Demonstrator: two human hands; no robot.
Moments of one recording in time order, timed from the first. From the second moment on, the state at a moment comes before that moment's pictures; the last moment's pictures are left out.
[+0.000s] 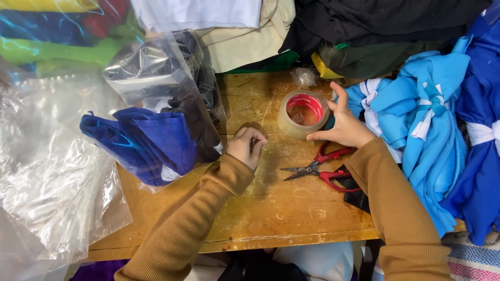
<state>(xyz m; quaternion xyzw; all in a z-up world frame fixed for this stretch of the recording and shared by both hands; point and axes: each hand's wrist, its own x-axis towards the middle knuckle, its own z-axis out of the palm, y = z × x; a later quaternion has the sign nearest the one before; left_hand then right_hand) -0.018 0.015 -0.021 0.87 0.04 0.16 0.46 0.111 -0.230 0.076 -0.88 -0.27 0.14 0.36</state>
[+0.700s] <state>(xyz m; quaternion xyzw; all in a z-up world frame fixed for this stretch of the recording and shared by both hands) -0.019 0.011 -0.020 0.87 0.06 0.20 0.45 0.079 -0.318 0.045 -0.88 -0.42 0.21 0.06</state>
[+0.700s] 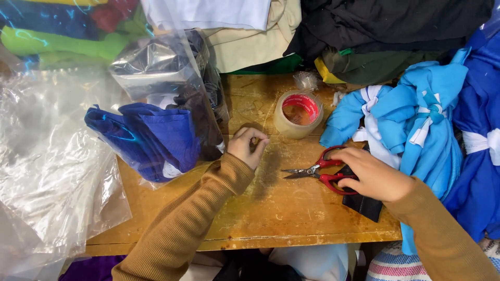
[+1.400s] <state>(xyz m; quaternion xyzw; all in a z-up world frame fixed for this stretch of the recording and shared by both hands) -0.018 0.011 -0.020 0.86 0.07 0.20 0.47 0.043 -0.188 0.179 -0.74 -0.56 -0.25 -0.27</state>
